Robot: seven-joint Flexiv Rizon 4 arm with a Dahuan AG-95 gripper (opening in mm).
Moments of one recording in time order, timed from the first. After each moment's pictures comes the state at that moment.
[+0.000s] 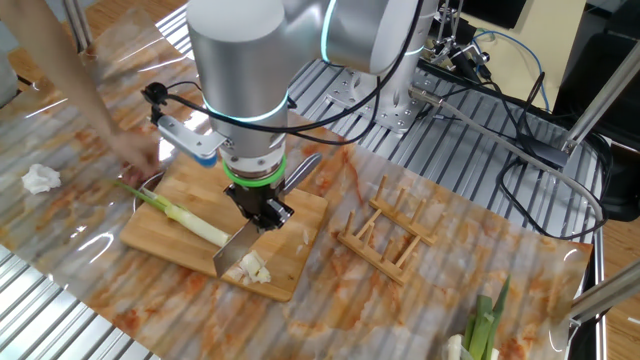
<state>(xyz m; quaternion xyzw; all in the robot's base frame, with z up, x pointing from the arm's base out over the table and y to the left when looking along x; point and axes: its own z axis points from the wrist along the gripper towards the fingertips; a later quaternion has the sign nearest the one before) 0.561 0.000 0.070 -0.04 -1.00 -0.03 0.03</state>
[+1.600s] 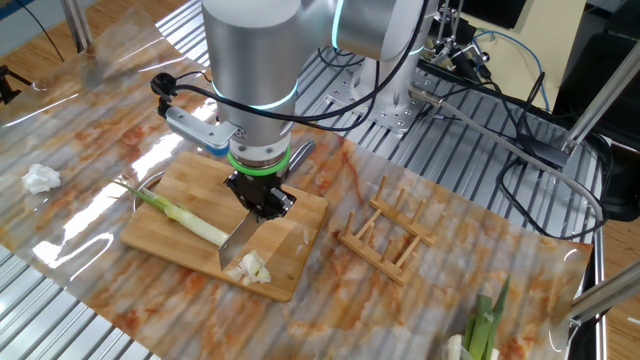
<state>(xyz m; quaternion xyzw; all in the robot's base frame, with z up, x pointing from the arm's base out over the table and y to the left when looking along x) 0.551 -0.014 0.078 0.00 -1.00 -0.01 0.02</state>
